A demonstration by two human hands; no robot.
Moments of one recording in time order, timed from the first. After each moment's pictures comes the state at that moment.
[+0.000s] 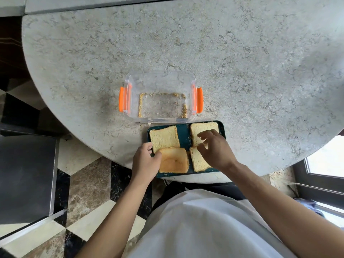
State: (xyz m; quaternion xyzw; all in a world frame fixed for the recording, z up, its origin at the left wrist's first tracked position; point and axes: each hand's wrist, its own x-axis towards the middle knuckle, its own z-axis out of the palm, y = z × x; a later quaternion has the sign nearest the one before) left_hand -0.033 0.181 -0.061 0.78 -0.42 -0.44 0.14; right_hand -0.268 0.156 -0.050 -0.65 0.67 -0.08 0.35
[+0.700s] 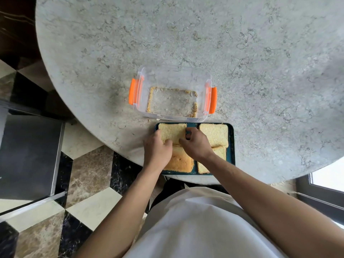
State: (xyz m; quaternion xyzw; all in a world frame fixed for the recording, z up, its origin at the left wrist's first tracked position) left_hand -0.055 0.152 -0.055 0.79 -0.43 -0.42 0.11; right_hand -0.195 0.123 -0.070 -0.55 0.68 -0.06 0.48
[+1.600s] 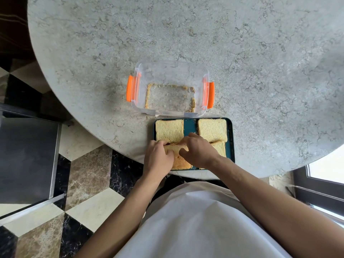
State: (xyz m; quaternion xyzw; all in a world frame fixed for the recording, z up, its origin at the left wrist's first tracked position) left_hand -0.054 0.186 -0.060 0.77 -0.50 -0.40 0.07; right_hand -0.205 0.147 -0.056 -0.72 0.56 0.08 0.40
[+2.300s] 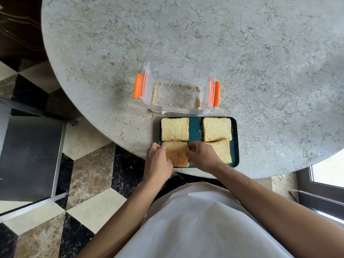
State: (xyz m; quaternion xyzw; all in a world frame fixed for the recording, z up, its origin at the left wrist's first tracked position) left_hand -0.039 0.216 -0.063 0.75 -0.55 -0.36 0.06; right_hand -0.201 0.173 -0.066 -0.58 0.66 0.02 0.48
